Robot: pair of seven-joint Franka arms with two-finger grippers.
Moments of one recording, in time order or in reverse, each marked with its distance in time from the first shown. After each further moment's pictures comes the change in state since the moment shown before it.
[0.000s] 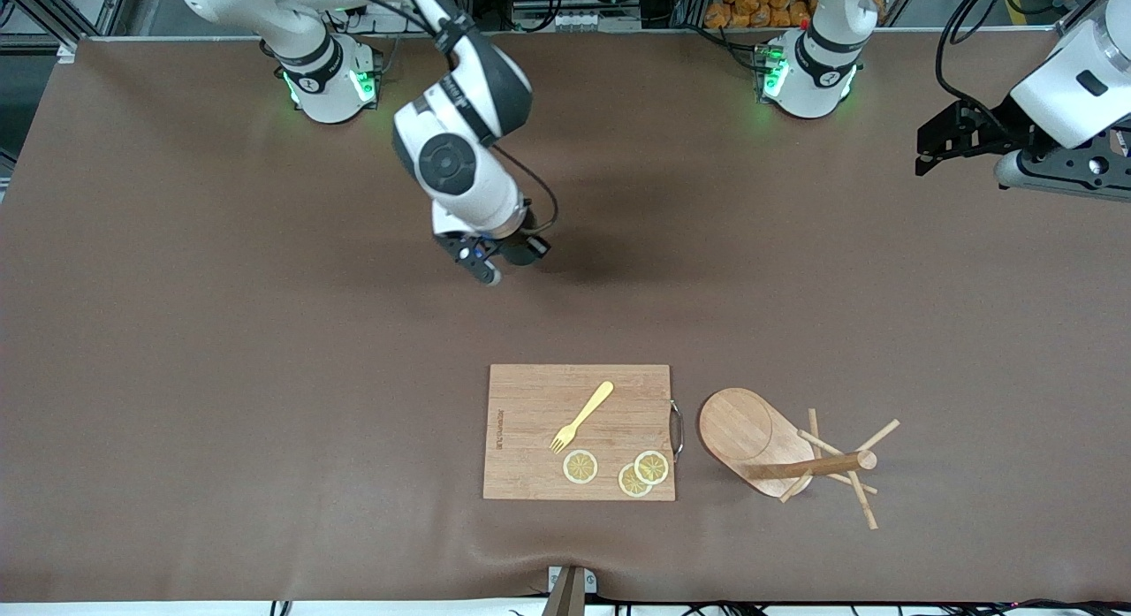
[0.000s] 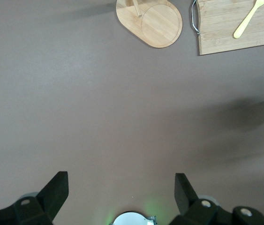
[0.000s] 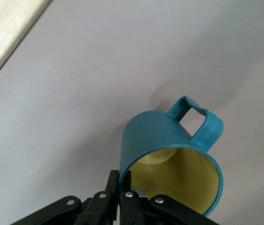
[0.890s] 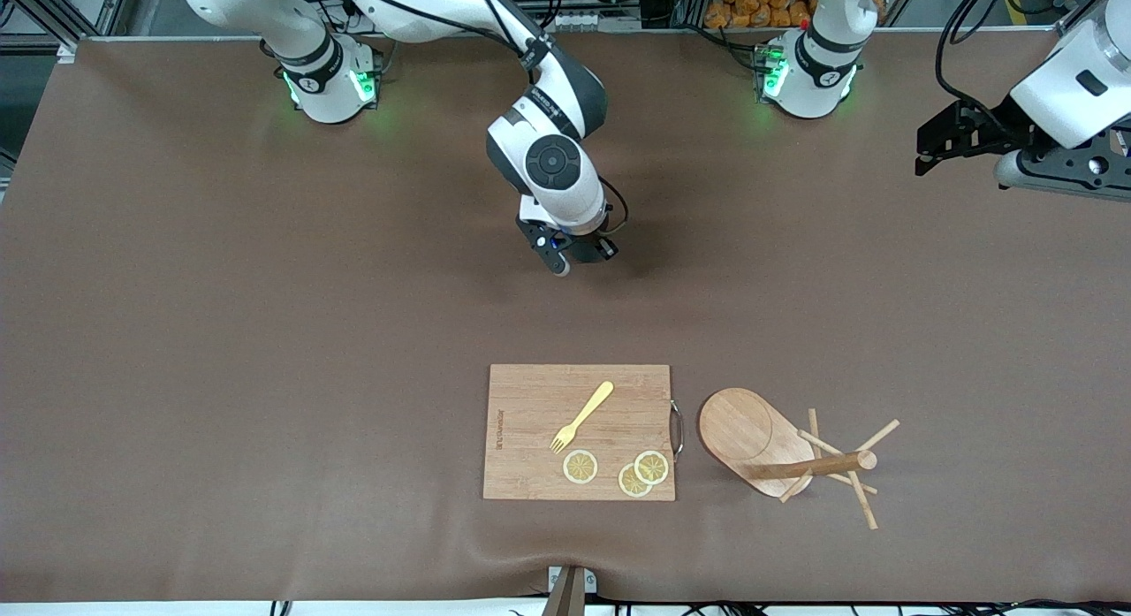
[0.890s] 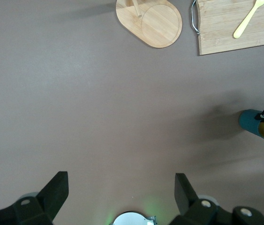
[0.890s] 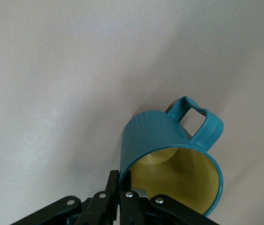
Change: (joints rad) left arm 0.000 0.000 0.000 0.000 0.000 0.000 0.000; right arm 0.119 0.247 -0.001 0.229 0.004 0.043 0.273
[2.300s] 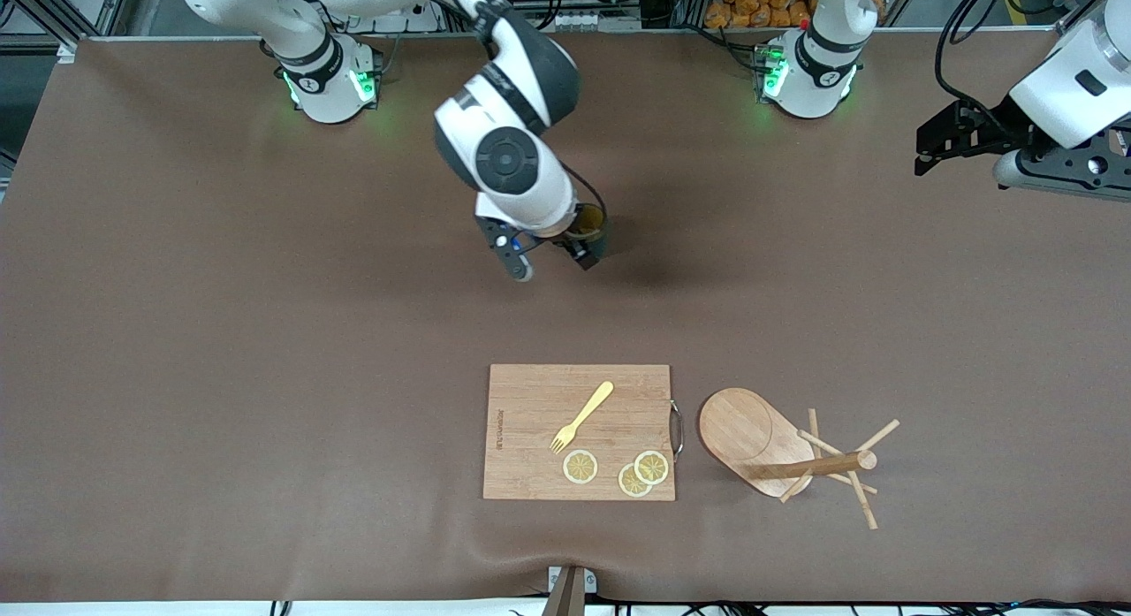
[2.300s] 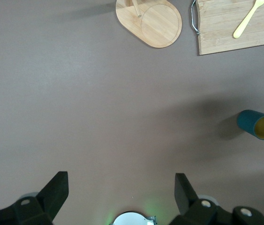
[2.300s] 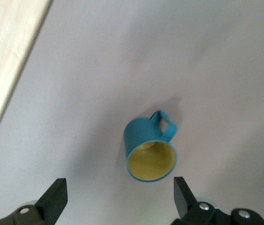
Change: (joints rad) left arm 0.000 0.000 -0.001 0.000 0.000 0.000 0.001; right arm -0.138 -0.127 -0.034 0.162 0.003 -0.390 -0.003
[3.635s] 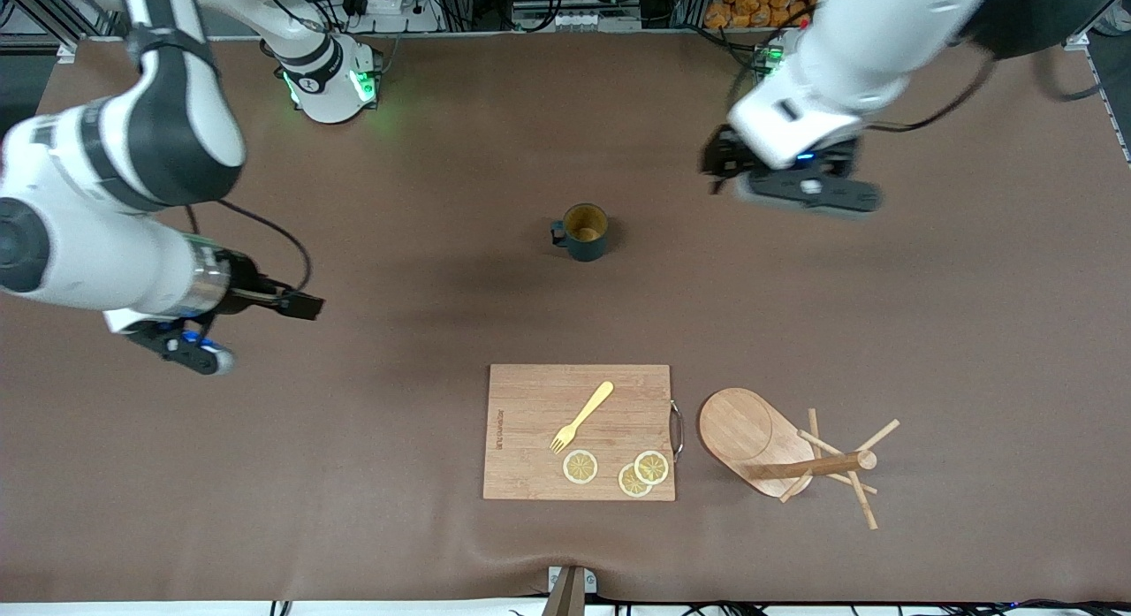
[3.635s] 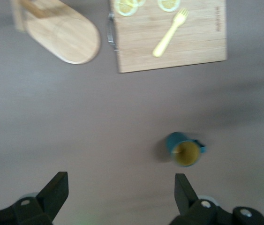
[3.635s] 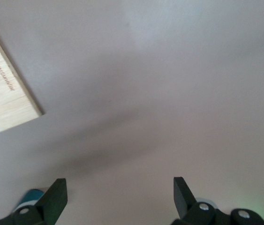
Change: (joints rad) left arm -0.327 0.210 -0.138 0.086 -0.002 0.202 -0.512; right arm -0.586 -0.159 -0.015 0.043 -0.187 -0.331 -1.214
